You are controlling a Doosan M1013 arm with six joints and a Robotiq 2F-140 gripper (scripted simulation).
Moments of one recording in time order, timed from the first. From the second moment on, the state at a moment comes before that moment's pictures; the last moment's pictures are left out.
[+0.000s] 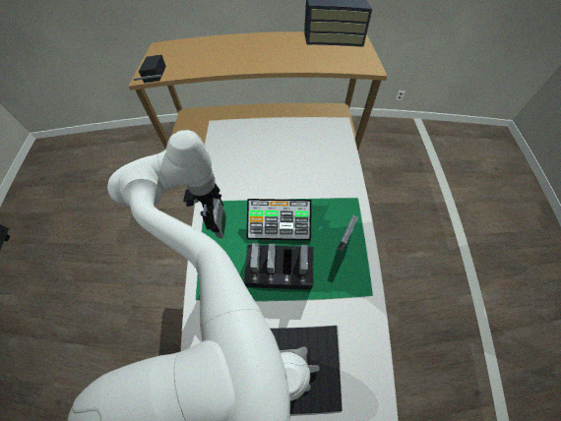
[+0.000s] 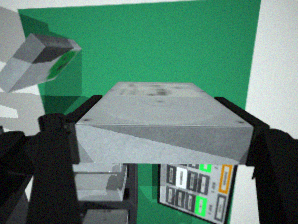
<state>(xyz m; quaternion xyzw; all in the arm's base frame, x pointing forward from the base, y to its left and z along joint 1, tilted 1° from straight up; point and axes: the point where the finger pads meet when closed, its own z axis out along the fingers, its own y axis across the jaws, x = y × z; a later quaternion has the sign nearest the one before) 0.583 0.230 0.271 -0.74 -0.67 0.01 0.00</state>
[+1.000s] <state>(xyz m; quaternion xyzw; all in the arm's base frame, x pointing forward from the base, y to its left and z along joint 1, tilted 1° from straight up) 0.582 0.230 0.235 -0.74 -0.67 0.01 0.00</state>
